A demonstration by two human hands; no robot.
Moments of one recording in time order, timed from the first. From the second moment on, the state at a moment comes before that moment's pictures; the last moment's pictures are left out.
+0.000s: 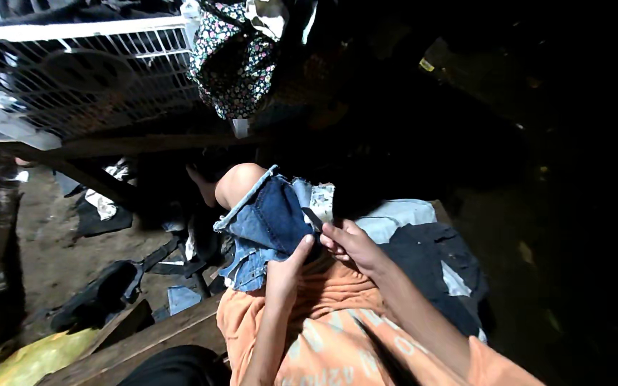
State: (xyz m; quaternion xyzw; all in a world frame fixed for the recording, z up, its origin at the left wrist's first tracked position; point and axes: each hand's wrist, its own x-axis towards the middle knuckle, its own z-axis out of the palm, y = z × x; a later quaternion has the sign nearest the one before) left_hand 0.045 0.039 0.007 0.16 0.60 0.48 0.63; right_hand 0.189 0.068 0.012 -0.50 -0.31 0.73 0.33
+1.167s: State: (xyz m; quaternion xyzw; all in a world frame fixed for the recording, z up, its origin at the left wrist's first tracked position) left_hand 0.046 0.033 -0.017 0.22 0.65 0.44 0.57; right_hand 0.217 0.065 0.006 -0.47 -0.29 0.77 0.32
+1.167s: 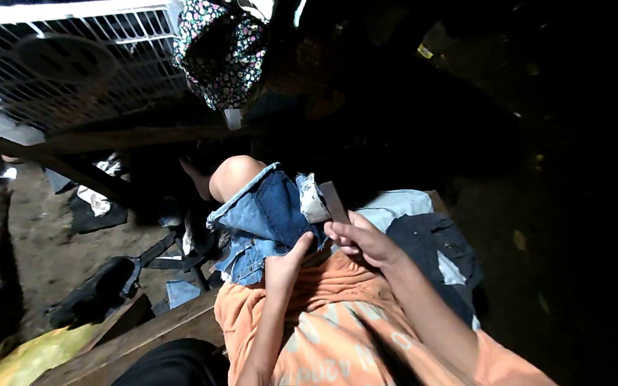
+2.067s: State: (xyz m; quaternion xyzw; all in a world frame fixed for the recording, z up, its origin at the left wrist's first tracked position) left_hand 0.040 0.036 0.001 0.30 0.63 0.38 0.60; right_hand 0.228 0.053 -0.017 -0.55 -0.66 0.47 0.22
